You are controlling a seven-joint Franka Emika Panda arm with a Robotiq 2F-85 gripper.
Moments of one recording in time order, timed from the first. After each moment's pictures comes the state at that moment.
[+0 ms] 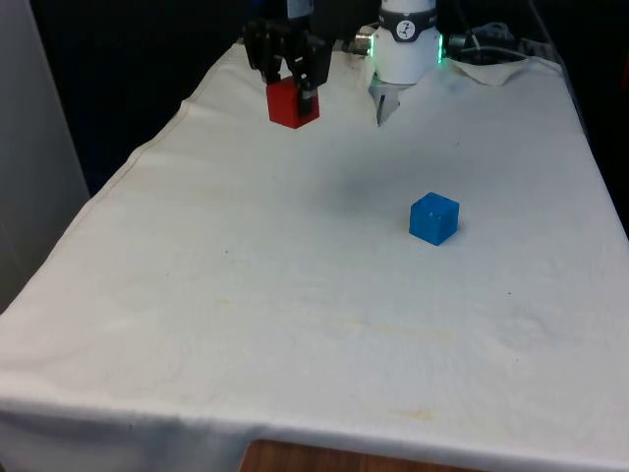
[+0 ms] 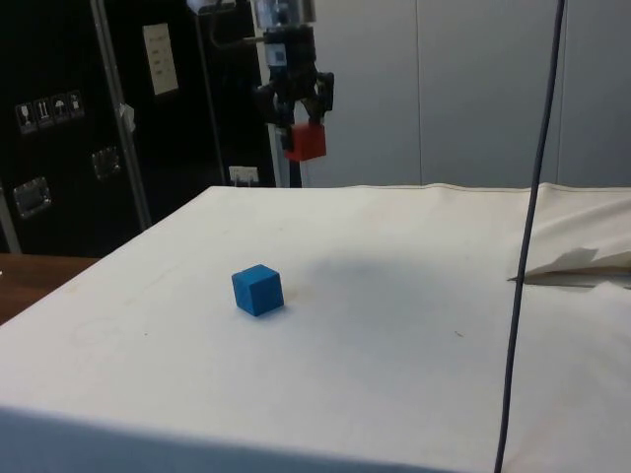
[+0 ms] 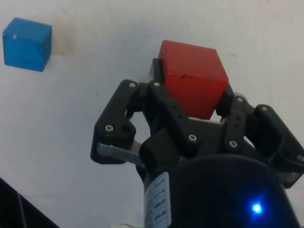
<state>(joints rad) 0.05 0.21 -0.28 -2.05 0.04 2.24 0.30</state>
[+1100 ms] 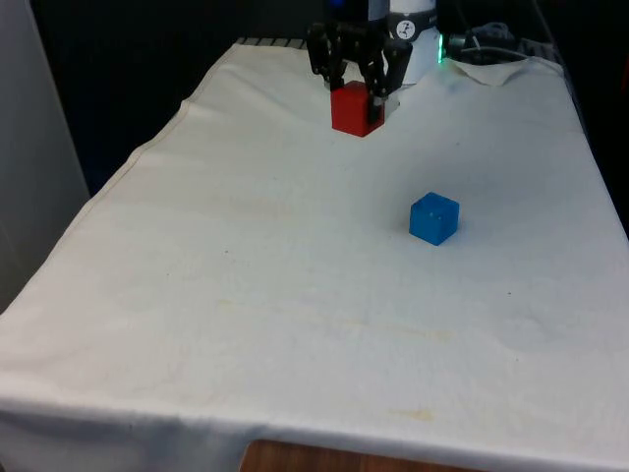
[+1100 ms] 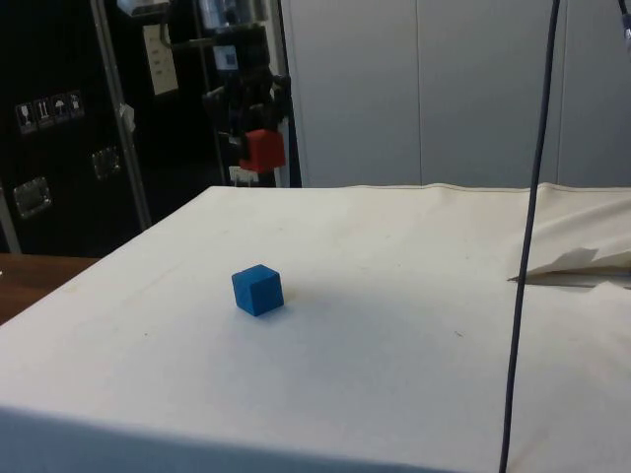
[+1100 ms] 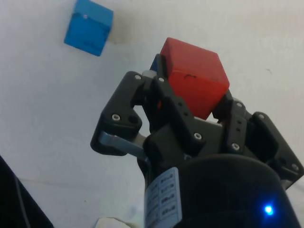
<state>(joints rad) 0.06 0.25 -0.13 -1.94 -0.01 2.18 0.44</state>
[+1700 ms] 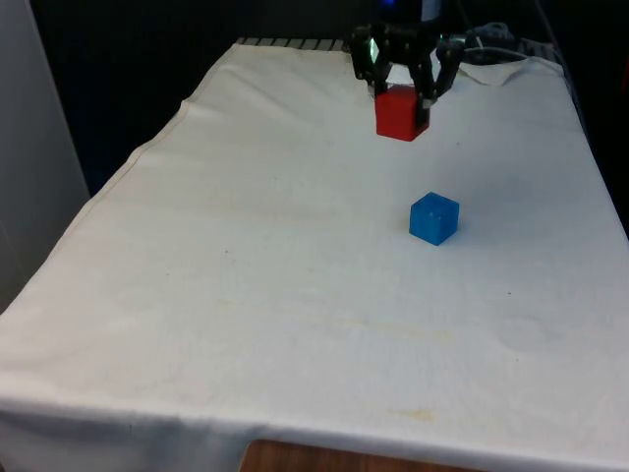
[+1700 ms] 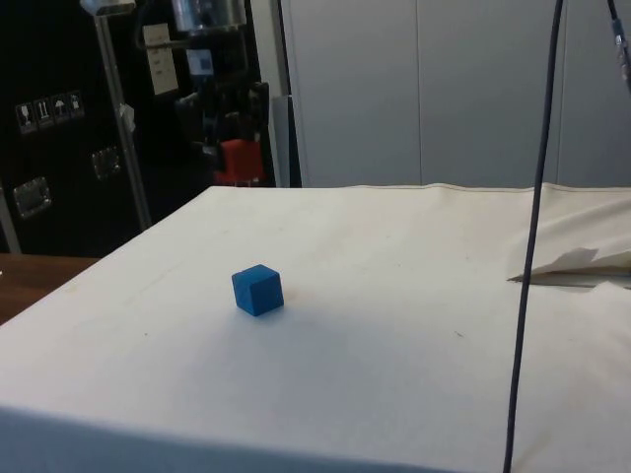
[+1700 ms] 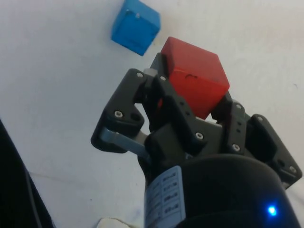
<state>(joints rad) 0.07 0.27 -0.04 -1.92 -0.01 2.19 0.48</state>
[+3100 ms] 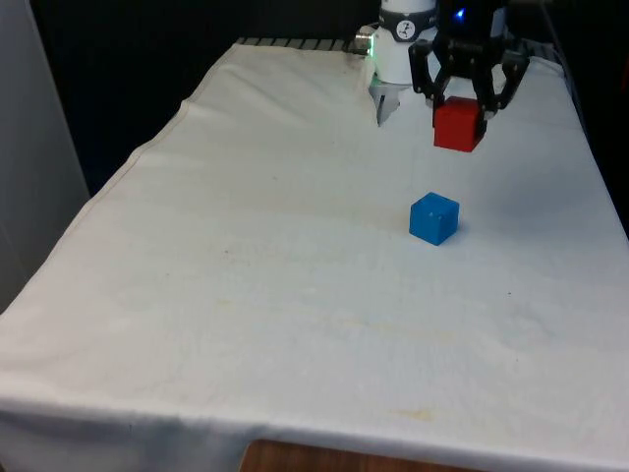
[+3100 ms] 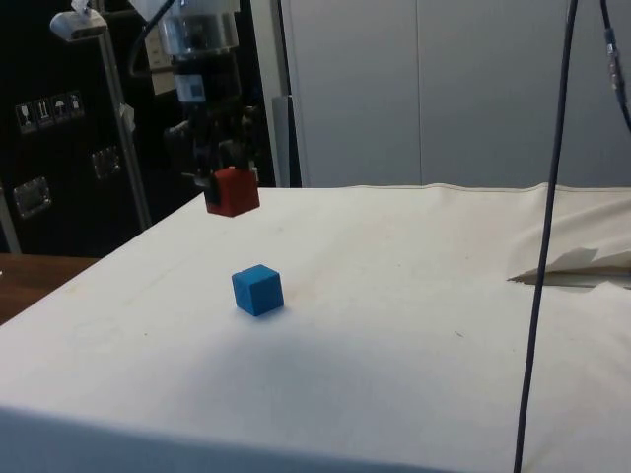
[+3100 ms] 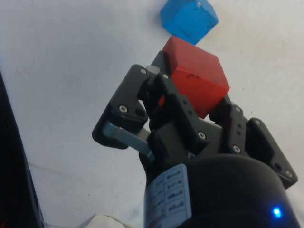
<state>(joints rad) 0.07 0.27 0.08 -1.98 -0.05 2.24 0.56</state>
